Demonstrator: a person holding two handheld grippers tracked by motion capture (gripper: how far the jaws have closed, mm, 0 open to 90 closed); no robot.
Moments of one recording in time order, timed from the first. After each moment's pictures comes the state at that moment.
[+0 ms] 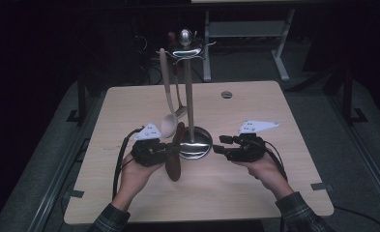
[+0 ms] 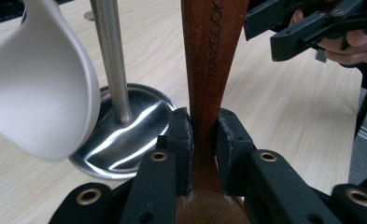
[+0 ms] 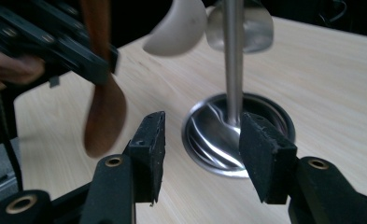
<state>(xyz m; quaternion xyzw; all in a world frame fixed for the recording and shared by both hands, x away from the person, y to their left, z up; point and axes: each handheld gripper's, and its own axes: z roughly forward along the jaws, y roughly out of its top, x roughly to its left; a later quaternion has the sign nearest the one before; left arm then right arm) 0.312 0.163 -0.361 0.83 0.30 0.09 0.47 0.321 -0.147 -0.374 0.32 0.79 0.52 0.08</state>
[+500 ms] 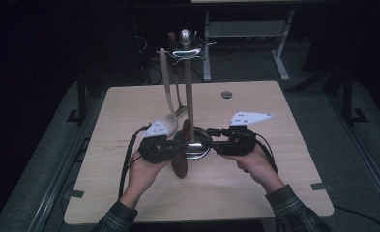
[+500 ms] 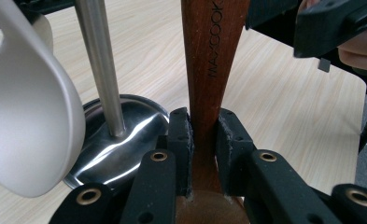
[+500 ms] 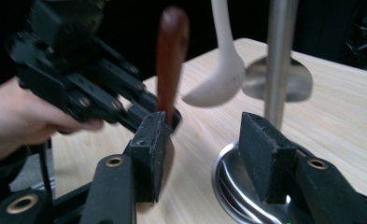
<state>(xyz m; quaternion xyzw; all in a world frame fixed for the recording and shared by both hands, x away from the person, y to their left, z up) 0.316 0.146 -0.360 0.82 0.31 0.09 0.47 0.325 -0.120 -0.345 0.28 0.78 0.56 0.06</state>
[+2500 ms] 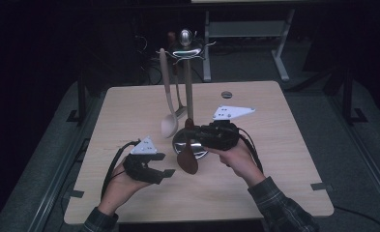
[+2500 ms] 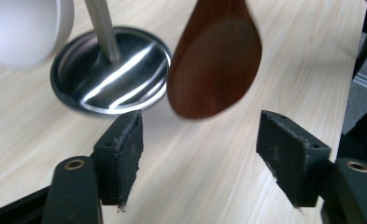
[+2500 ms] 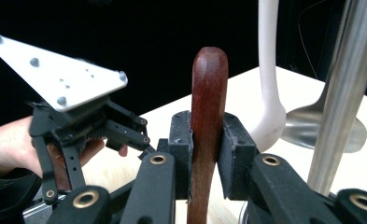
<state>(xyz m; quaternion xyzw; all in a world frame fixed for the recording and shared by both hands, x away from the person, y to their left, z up) 0.289 0.193 -0.386 0.87 0.27 0.07 0.40 0.332 -0.080 -0.330 0.25 0.77 0.59 0.05</state>
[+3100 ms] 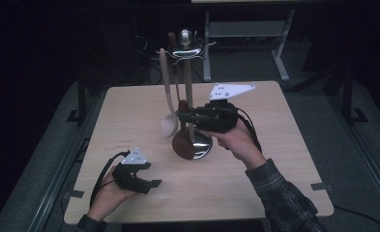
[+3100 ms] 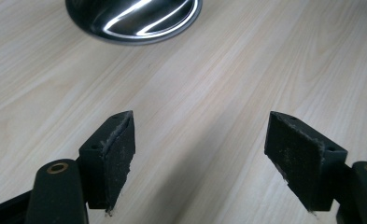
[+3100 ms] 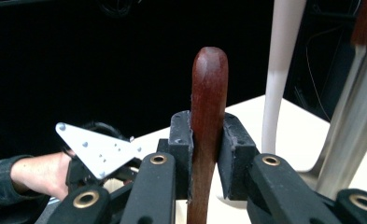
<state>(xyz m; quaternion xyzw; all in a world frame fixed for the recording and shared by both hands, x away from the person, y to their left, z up) 0.282 0.228 -0.420 0.89 0.29 0.08 0.35 0.342 -0.071 -0.269 0.20 0.77 0.60 0.06</state>
